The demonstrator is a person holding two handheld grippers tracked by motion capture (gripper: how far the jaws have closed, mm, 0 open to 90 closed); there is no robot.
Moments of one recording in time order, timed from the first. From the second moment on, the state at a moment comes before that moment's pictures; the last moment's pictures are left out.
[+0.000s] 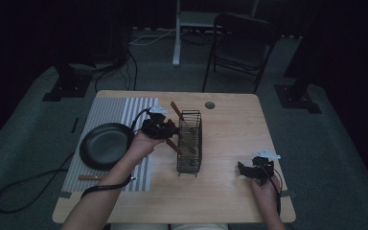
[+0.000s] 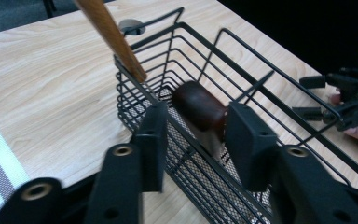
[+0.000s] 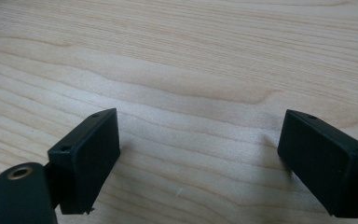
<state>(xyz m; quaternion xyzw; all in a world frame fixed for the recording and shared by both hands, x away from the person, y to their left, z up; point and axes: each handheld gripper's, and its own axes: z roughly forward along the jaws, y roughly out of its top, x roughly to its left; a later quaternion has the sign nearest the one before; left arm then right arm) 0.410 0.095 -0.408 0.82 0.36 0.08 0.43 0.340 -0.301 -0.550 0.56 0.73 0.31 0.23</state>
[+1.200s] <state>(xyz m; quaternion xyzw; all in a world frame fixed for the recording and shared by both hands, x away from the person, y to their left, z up) 0.400 0.108 -0.391 0.80 0.35 0.06 0.48 0.340 -0.301 -0.550 0.56 0.73 0.31 0.23</state>
